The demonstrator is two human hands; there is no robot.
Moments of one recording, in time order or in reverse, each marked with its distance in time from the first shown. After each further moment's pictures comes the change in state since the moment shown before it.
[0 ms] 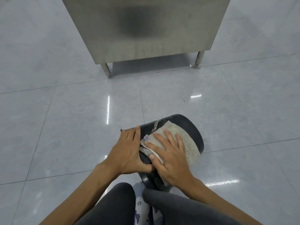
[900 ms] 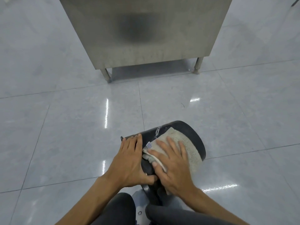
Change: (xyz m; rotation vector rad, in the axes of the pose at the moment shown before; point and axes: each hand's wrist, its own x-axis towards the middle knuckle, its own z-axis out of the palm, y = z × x) left_hand -0.004 0.004 0.004 0.046 0.083 0.036; right_hand 0.001 -0.001 0.003 0.007 0.083 0.008
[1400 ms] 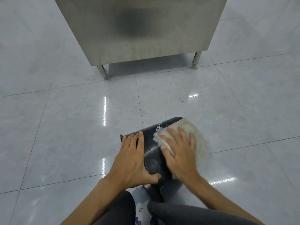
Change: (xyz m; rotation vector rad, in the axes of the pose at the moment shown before) left_hand -0.006 0.012 0.004 -0.018 -0.006 -0.024; right_hand 0.016 0.016 -0.006 -0.007 0.003 0.268
